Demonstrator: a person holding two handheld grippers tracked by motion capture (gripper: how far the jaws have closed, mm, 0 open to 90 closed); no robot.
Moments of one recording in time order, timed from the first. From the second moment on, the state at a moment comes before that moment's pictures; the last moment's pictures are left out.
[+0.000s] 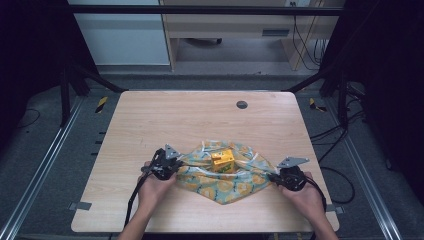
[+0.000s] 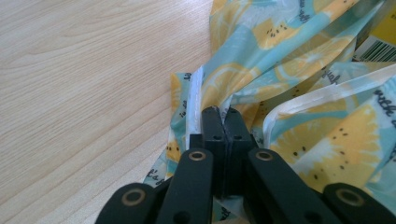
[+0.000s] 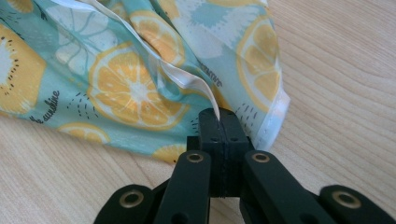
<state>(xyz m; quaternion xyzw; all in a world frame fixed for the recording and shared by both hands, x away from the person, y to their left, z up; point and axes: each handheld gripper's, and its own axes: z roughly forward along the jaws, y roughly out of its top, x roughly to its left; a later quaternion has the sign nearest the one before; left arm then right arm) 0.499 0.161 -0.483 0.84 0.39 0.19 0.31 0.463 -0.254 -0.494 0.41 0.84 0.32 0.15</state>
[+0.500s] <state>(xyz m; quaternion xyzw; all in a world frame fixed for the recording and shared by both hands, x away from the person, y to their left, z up) 0.491 0.166 -0.473 0.83 0.38 0.21 0.36 0.452 -0.257 -0.481 0.40 0.83 0.36 0.16</state>
